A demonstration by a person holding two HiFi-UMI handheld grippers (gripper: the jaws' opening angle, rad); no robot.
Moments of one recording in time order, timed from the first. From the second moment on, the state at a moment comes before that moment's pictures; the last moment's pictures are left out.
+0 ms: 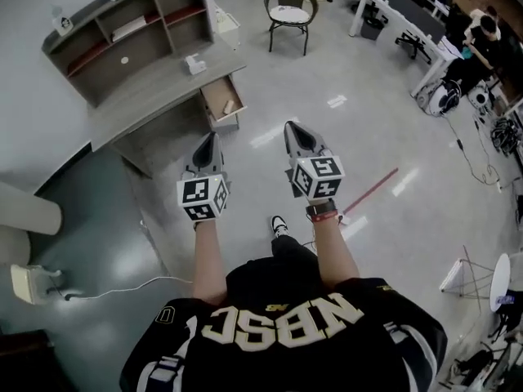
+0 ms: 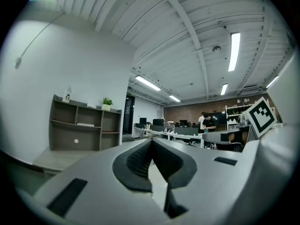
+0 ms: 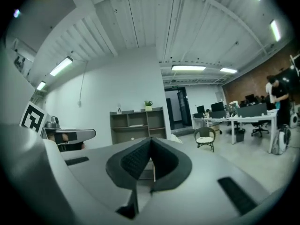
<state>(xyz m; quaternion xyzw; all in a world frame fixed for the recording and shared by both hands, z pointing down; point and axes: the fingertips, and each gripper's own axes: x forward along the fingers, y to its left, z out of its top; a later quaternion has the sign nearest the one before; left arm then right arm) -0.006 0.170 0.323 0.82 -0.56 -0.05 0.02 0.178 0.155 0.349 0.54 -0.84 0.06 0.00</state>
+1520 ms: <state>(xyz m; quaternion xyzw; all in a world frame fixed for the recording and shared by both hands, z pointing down) -0.133 -0.153 0.386 0.75 -0.65 -0.02 0.07 -0.006 -0.194 0.437 0.41 -0.90 0.12 0.10</state>
